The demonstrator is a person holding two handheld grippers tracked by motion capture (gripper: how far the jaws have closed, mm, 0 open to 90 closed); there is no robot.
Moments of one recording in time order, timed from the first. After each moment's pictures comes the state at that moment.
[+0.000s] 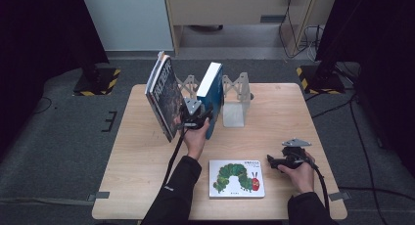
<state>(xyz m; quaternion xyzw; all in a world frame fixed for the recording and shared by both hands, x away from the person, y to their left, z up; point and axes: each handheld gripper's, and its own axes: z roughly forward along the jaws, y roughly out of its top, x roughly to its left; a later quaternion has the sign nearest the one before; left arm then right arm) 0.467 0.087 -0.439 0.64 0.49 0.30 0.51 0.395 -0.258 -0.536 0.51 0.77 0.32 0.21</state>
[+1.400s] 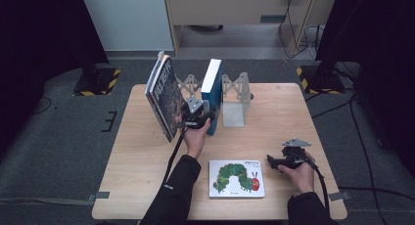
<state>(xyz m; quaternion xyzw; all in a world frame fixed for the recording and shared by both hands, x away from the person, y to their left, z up) 0.473 0.085 -0.444 0.66 0.47 0.27 0.51 0.395 -0.257 -0.537 0.51 0.77 0.32 0.21</state>
